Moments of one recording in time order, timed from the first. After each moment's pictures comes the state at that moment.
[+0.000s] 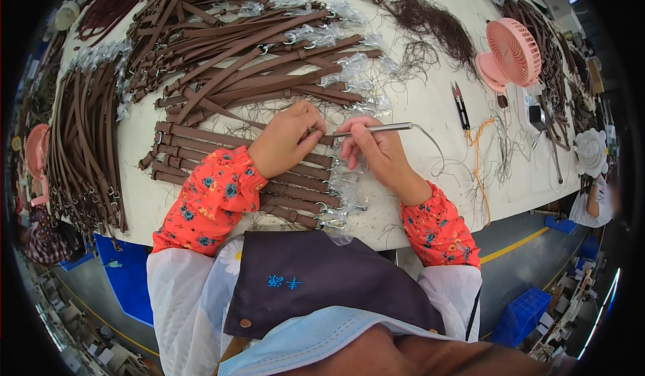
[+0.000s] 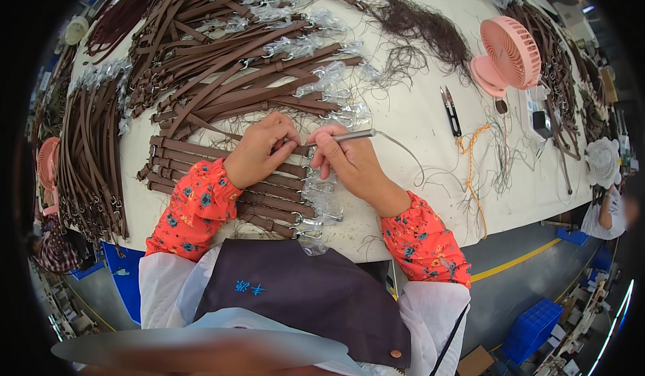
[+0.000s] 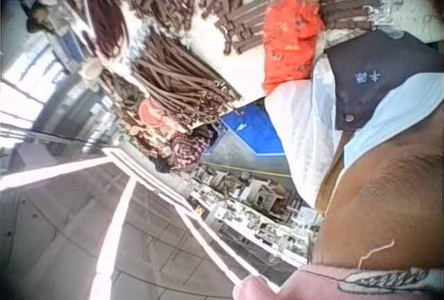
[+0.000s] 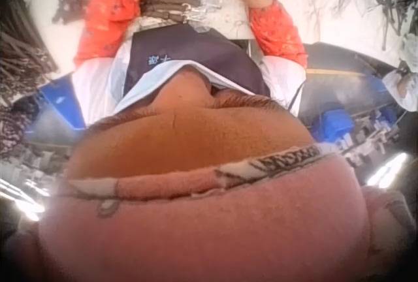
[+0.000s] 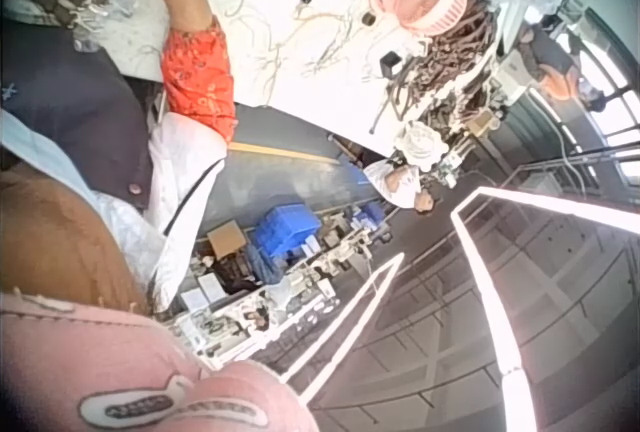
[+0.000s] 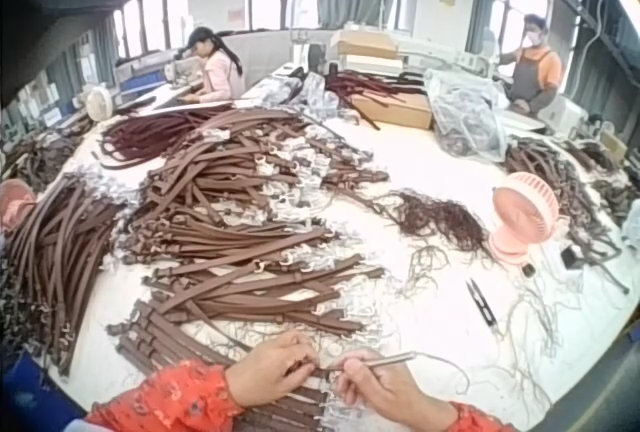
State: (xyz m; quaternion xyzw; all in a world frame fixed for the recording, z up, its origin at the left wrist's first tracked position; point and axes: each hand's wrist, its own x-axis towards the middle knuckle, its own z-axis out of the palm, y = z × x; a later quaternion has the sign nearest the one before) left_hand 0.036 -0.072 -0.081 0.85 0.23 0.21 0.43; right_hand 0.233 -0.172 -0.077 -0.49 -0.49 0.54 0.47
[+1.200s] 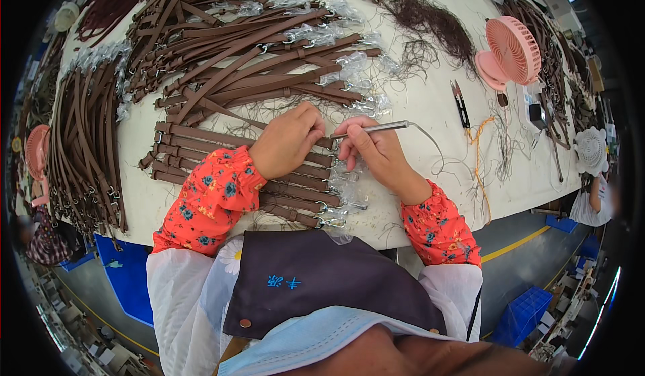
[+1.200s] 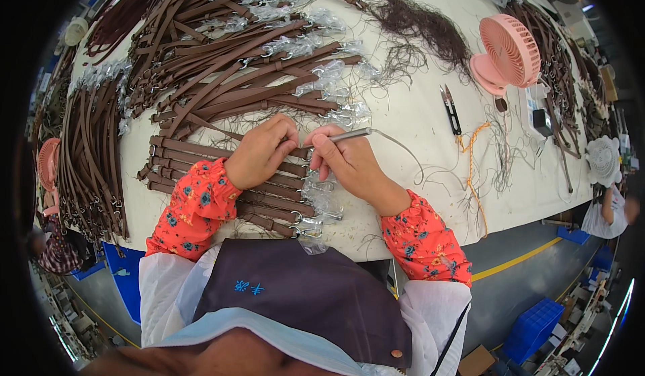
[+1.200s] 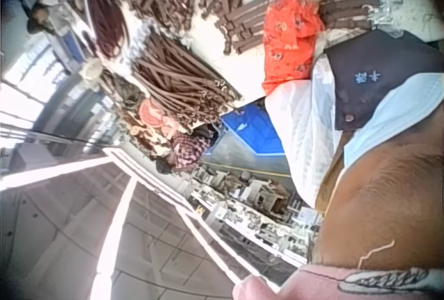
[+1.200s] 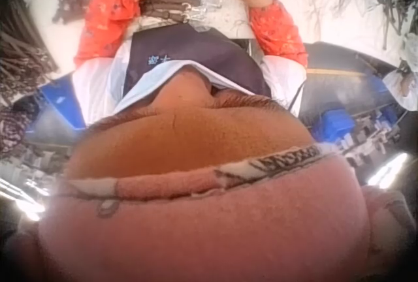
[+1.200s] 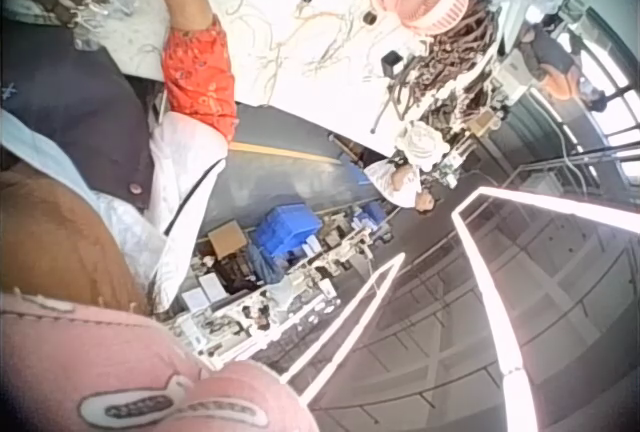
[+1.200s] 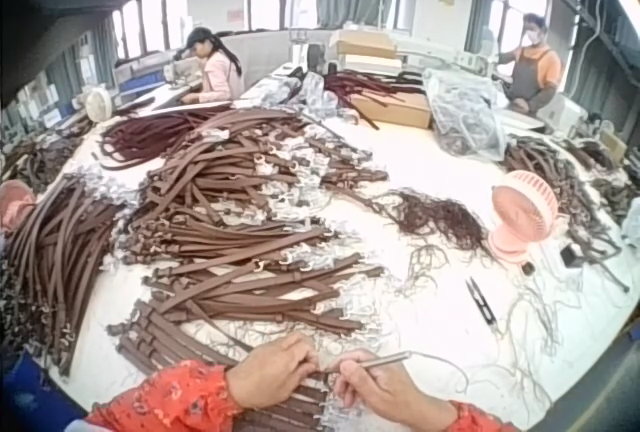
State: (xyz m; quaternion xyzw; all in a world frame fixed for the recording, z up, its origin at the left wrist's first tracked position) left_hand 0.037 -0.075 -0.081 0.88 0.22 0.22 0.37; right_hand 0.232 -0.172 -0.077 -0.49 -0.50 0.54 0.46
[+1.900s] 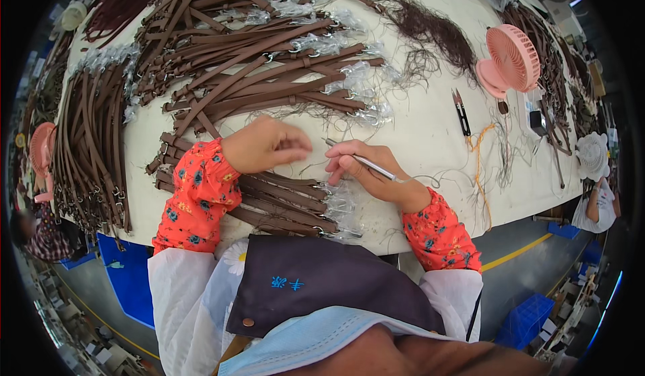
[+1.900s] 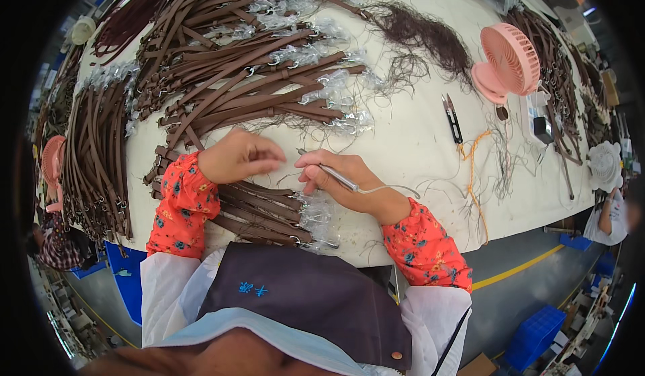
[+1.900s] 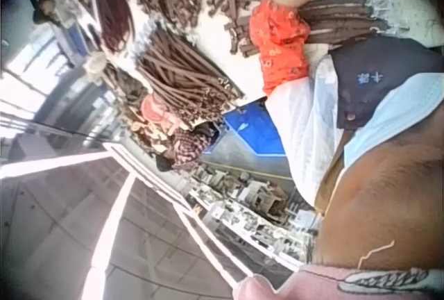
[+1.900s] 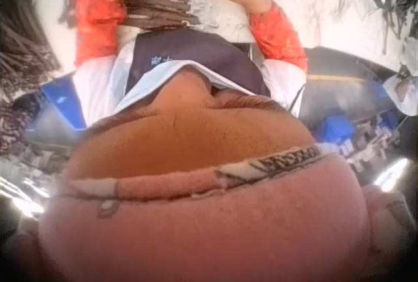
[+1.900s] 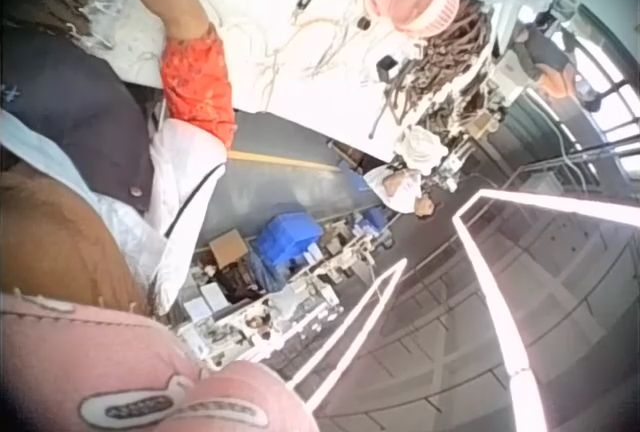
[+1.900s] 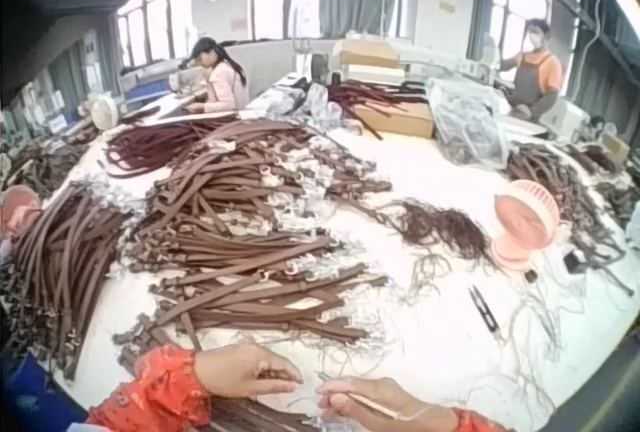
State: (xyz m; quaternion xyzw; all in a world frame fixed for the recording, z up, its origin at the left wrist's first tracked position) left_hand 0.006 -0.046 -0.036 0.83 0.23 -0.03 0.51; right_hand 0.230 -0.181 -0.064 -0.41 -0.60 0.54 0.43
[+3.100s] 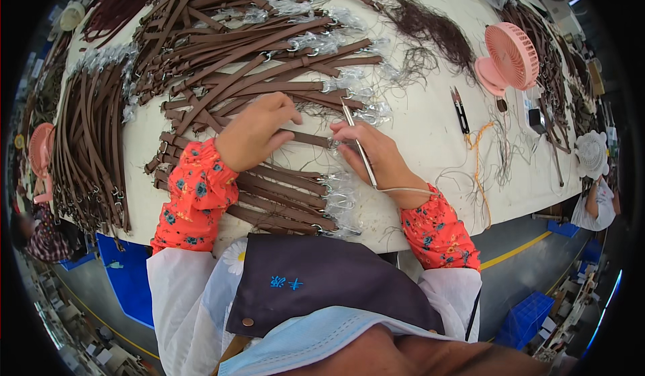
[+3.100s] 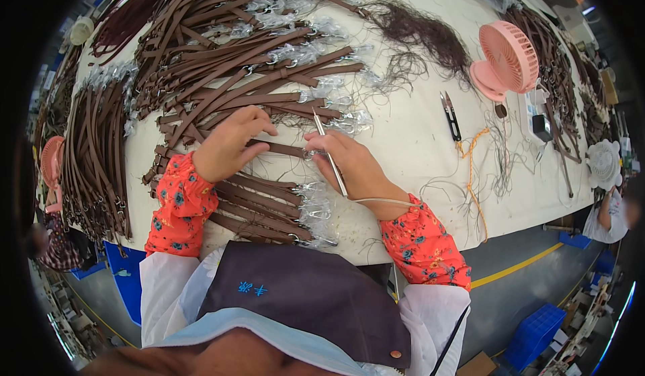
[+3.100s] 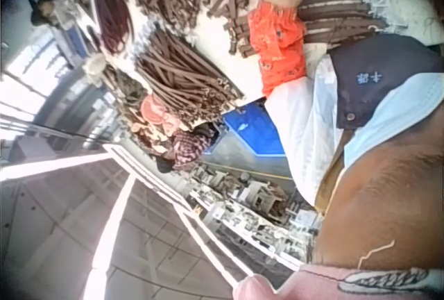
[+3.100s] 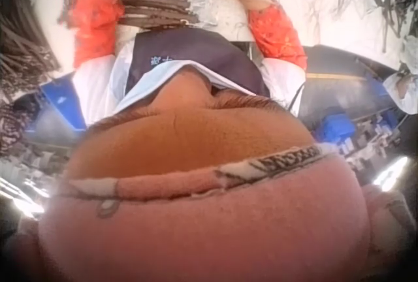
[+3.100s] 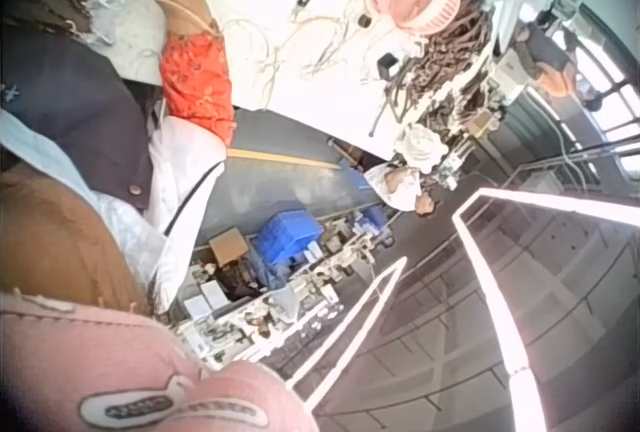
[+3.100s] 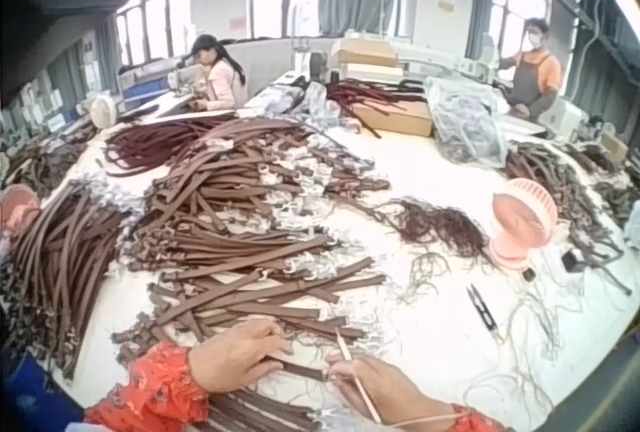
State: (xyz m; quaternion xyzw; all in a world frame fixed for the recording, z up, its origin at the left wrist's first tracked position) left_hand -0.001 -0.045 -0.048 0.94 0.18 0.18 0.24; right_hand 0.232 -0.167 -0.081 -0.49 -0.73 0.22 0.42
